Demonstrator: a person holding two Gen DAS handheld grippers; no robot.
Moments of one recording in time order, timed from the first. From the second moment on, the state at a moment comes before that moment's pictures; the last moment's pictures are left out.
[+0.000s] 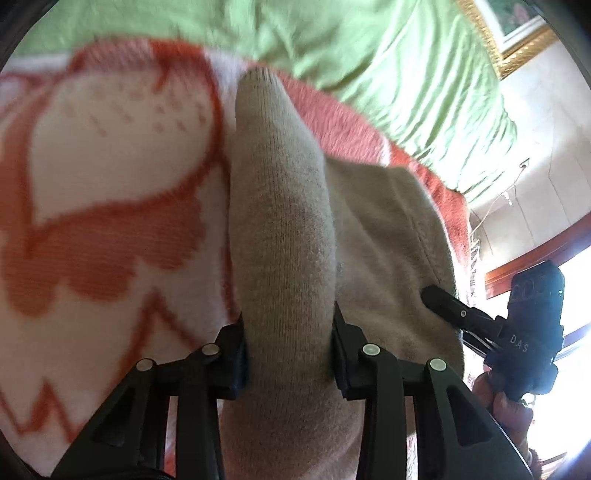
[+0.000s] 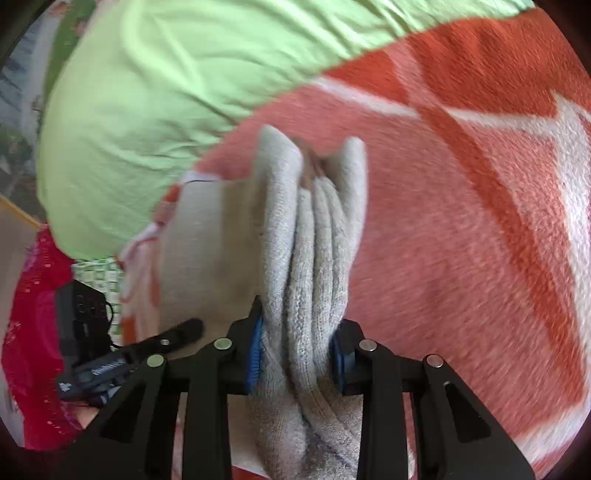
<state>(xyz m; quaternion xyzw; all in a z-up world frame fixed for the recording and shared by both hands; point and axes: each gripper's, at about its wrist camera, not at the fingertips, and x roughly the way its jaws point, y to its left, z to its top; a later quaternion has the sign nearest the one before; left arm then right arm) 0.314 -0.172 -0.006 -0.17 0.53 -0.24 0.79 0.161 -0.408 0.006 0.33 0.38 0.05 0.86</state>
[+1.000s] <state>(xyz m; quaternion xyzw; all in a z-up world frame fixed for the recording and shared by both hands) 0.260 0.039 -0.013 -0.18 0.51 -0.13 0.83 0.221 -0.244 -0.030 0.31 0.44 0.19 0.82</state>
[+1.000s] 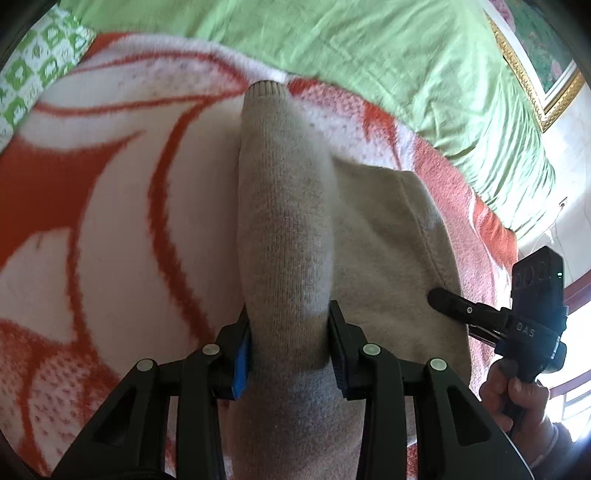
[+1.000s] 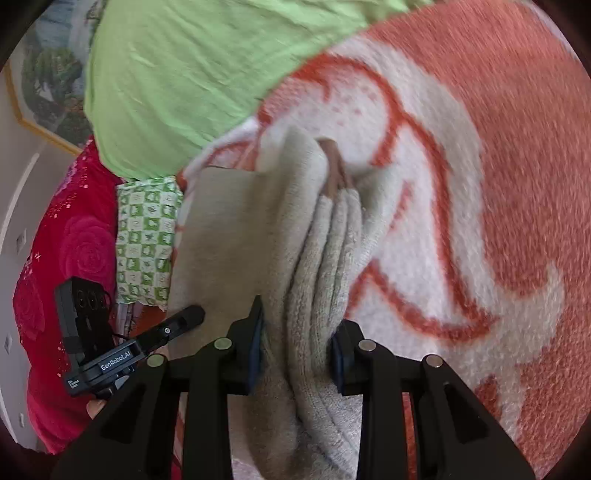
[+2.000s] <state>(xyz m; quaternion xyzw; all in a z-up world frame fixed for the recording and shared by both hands) 0.185 0.062 -0.036 -0.16 0.58 -0.10 0.80 0.150 -0.231 -0.041 0.23 0.48 0.14 0.83</state>
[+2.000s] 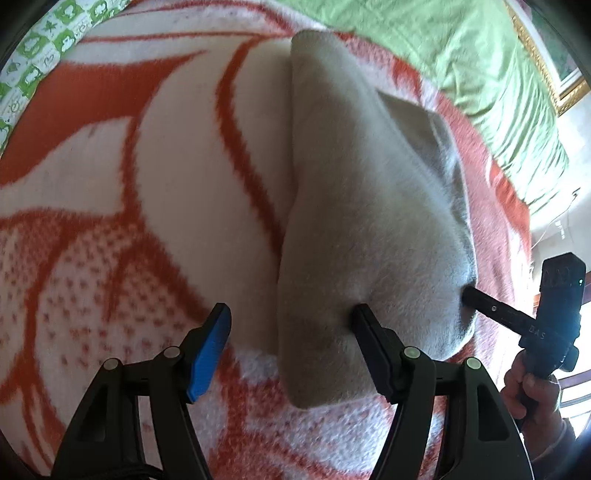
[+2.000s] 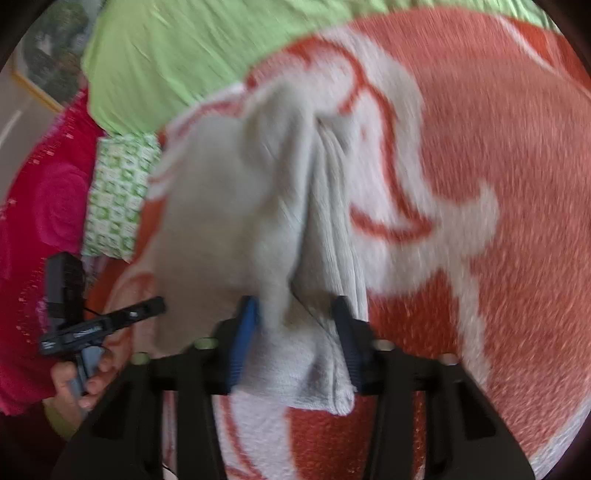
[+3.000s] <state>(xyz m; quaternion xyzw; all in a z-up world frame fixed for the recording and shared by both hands) 0.093 0.048 -0.016 -0.04 0.54 -0.03 0.84 0.065 -0.216 -0.014 0.16 0.44 0.04 0.88</state>
